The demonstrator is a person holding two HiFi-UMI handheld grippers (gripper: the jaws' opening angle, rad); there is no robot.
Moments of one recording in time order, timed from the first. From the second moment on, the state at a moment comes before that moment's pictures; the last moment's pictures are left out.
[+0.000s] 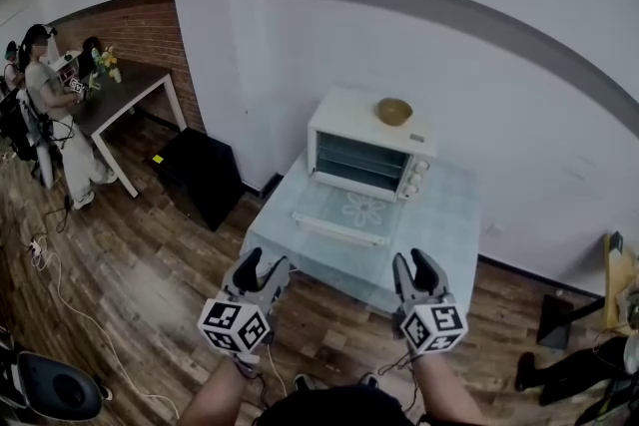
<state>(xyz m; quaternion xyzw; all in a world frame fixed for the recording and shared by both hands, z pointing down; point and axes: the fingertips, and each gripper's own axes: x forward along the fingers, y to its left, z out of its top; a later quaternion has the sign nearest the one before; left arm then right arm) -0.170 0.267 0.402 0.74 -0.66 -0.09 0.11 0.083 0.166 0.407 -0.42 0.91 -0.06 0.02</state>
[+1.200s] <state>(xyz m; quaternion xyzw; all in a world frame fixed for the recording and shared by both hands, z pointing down) -0.225 0.103 0.462 0.71 -0.67 -0.08 0.19 0.014 -0.016 0.482 -0.39 0.91 -0.15 -0.02</state>
